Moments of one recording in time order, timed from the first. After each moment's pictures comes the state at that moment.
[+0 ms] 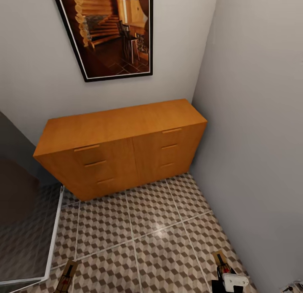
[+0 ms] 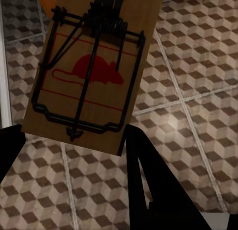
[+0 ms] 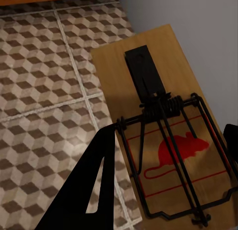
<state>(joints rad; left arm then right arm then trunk) -0.31 0.14 -0.56 0.07 0.76 -0.93 -0.20 -0.24 -0.12 0.46 -0.38 -0.34 -0.67 -0.30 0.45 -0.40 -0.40</state>
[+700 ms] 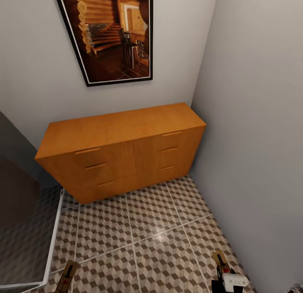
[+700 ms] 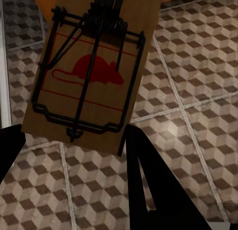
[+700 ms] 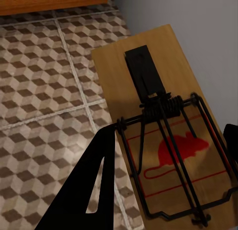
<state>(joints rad) -0.31 0.14 -0.56 0.07 0.76 -0.93 -0.20 -0.24 -0.12 0.46 -0.38 -0.34 -0.67 -0.30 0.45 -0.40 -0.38</state>
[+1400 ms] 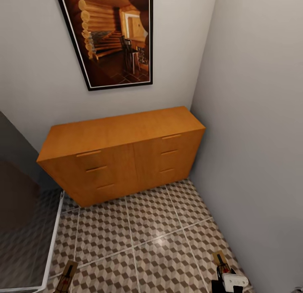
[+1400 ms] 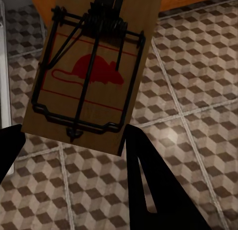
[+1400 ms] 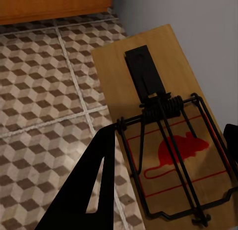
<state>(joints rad) -0.31 0.14 -0.56 0.07 0.76 -0.93 -0.20 -0.24 -0.12 0.46 -0.38 -0.34 -0.67 -0.30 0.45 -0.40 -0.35</state>
